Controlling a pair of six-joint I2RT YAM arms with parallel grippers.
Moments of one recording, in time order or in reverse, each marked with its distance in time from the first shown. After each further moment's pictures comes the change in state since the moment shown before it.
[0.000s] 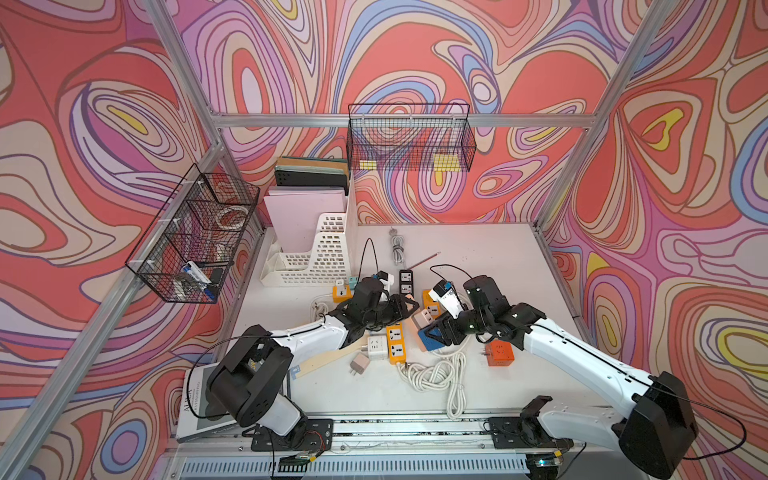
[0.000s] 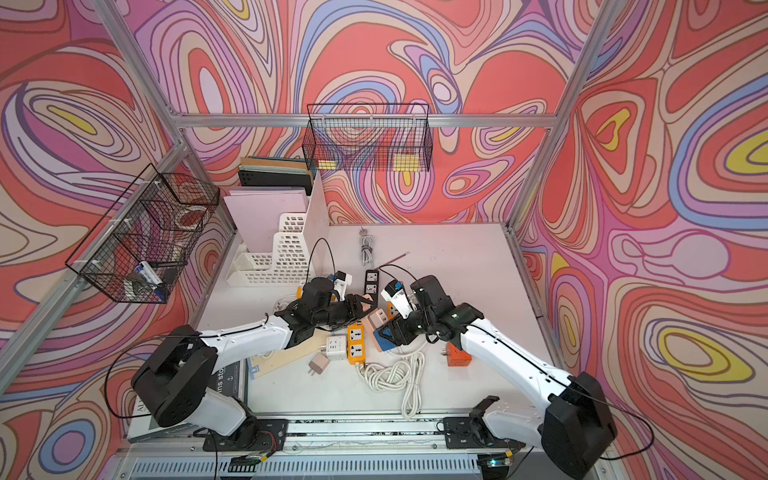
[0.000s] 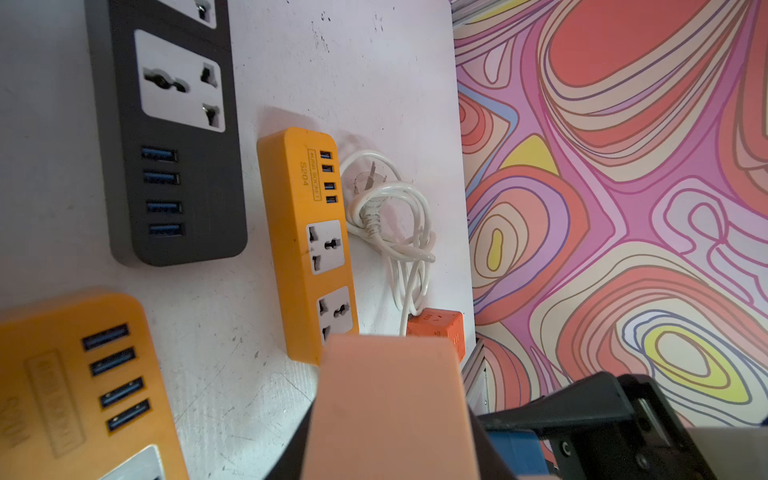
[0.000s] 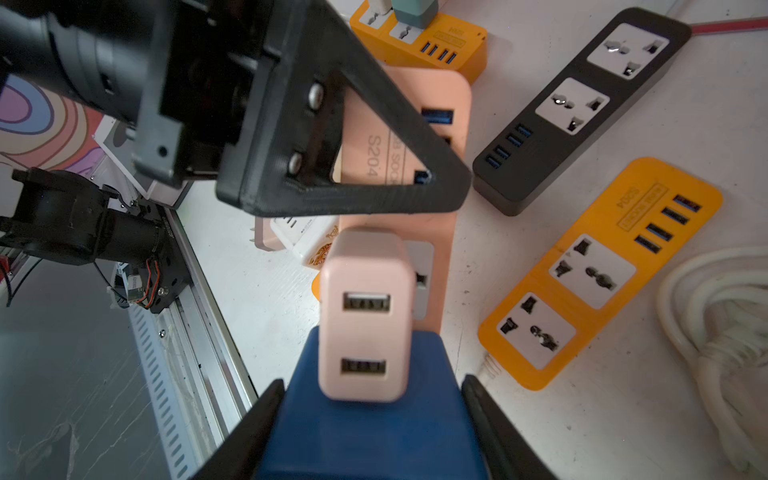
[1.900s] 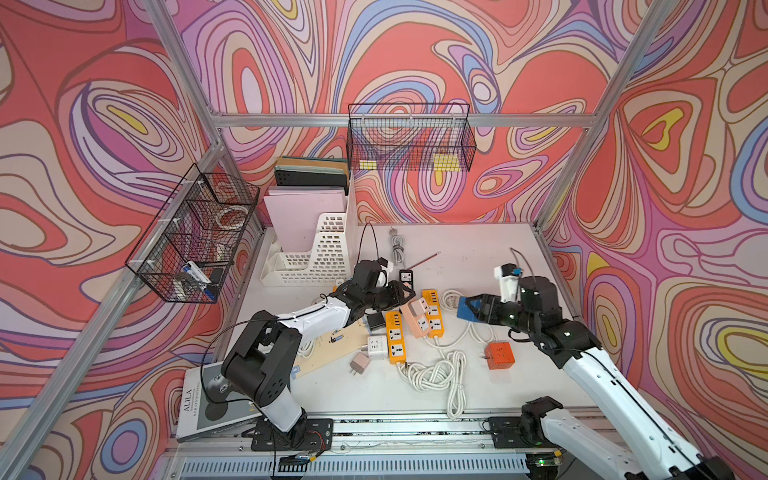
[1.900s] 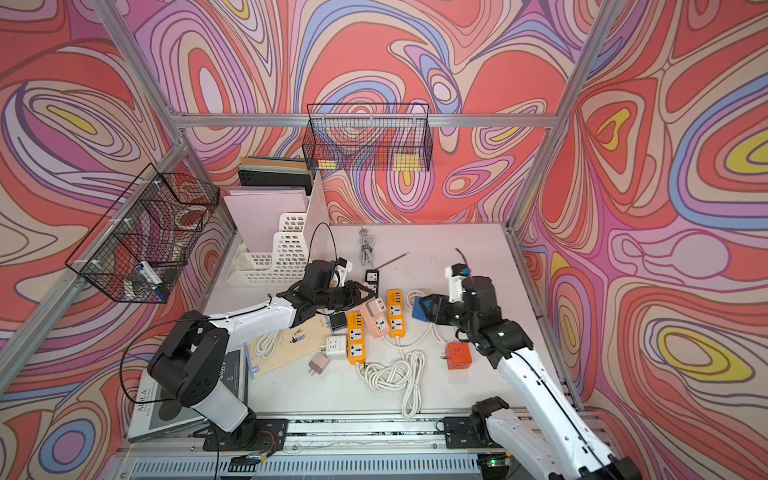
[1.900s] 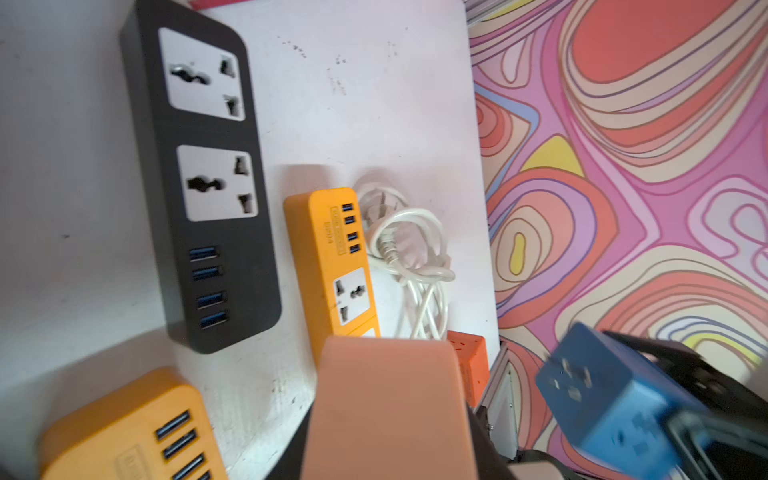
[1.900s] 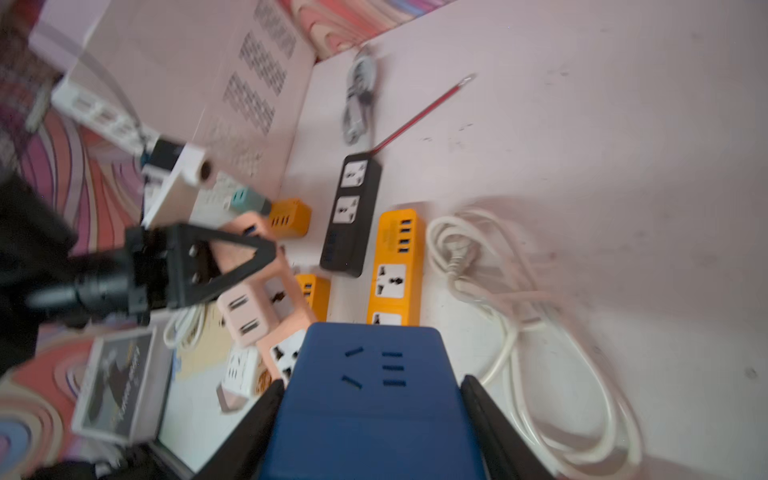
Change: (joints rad) left arm 0.088 0.109 0.165 -0.108 0.099 0.141; right arm -0.437 -0.366 -0.134 0.023 0.153 0.506
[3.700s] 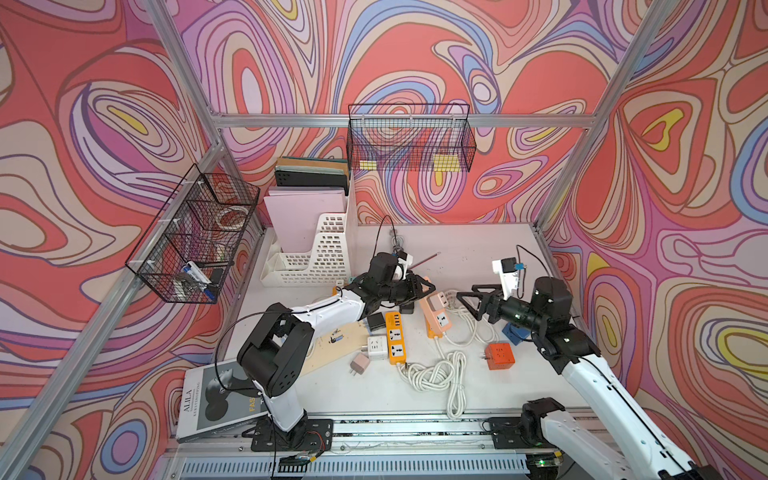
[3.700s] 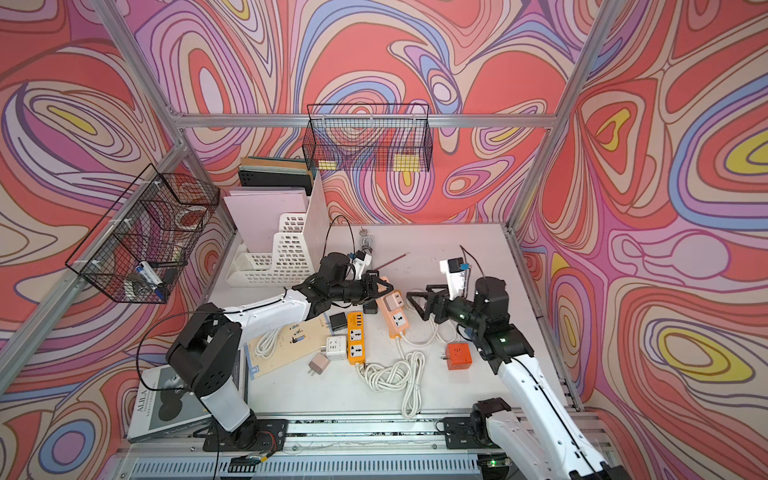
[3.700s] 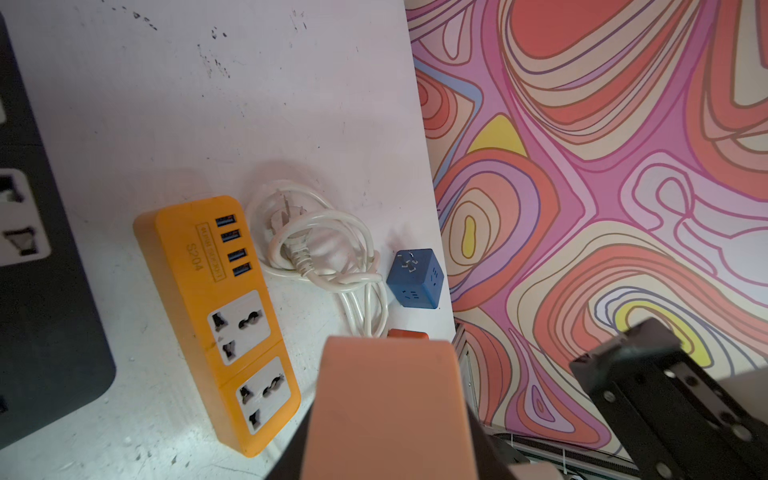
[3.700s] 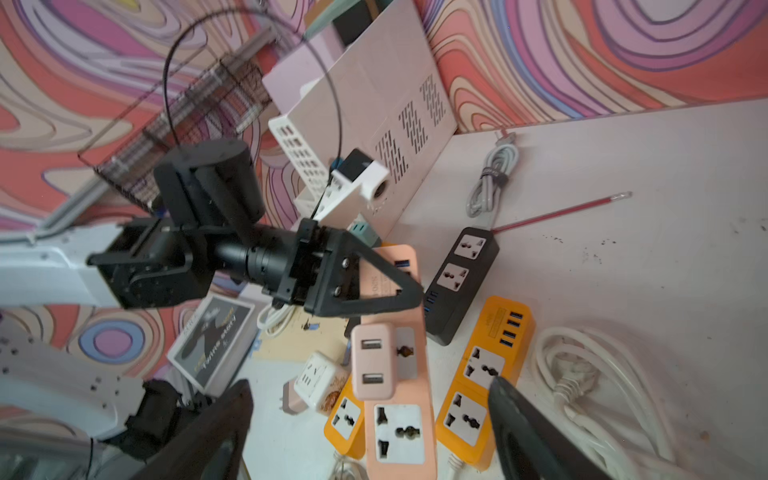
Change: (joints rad) left arm -0.084 0.095 0.170 -0.039 0.030 -0.039; right arm 0.137 0.048 0.002 0.296 -0.286 -0.260
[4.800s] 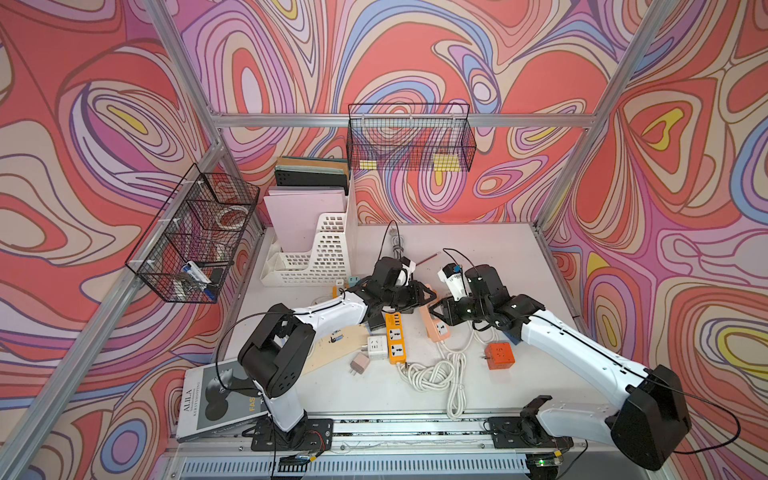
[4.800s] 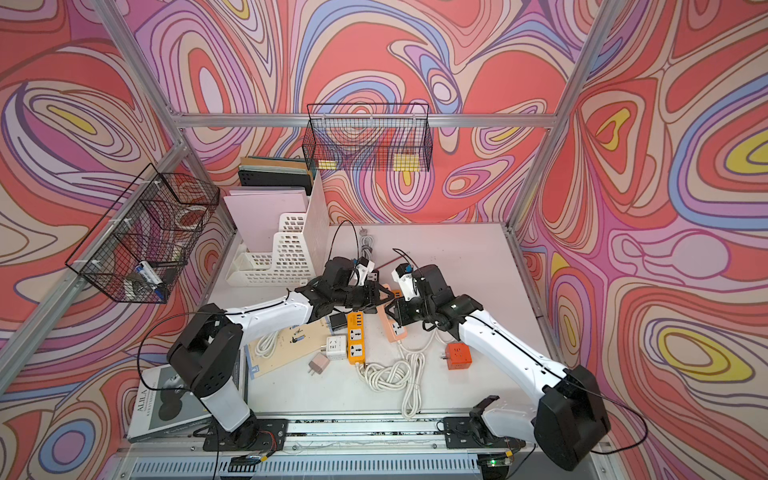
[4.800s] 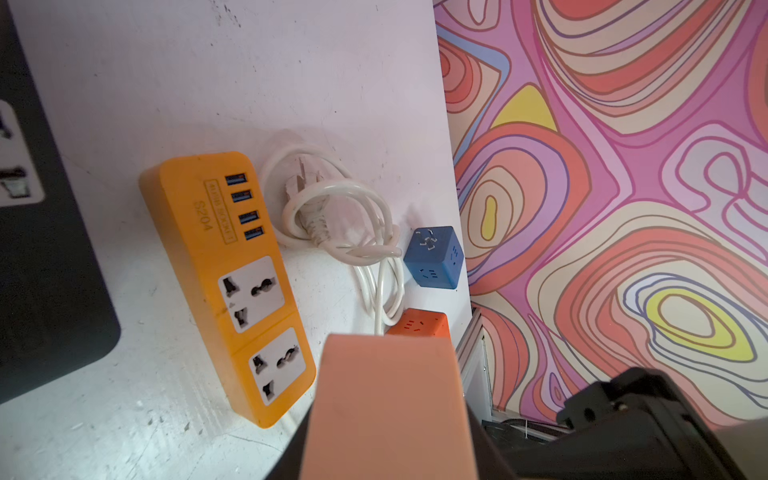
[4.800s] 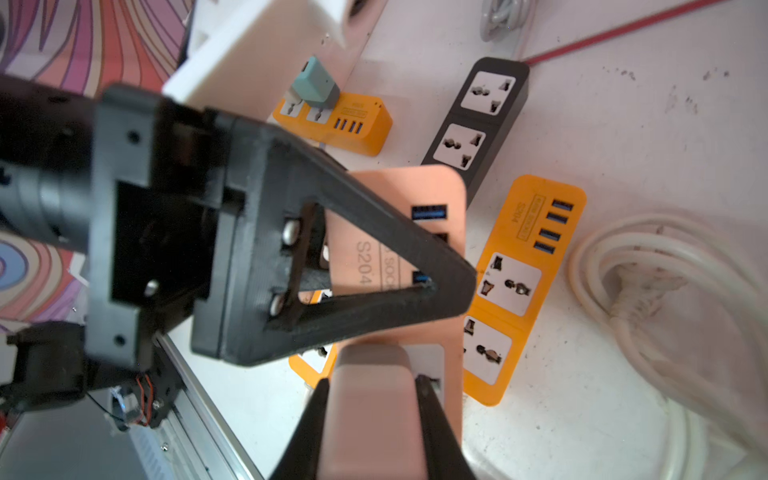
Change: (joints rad) left arm -0.028 -0.005 -0.011 -0.050 -0.011 0.023; right arm 0.256 0.342 0.187 -0.267 0.261 -0.003
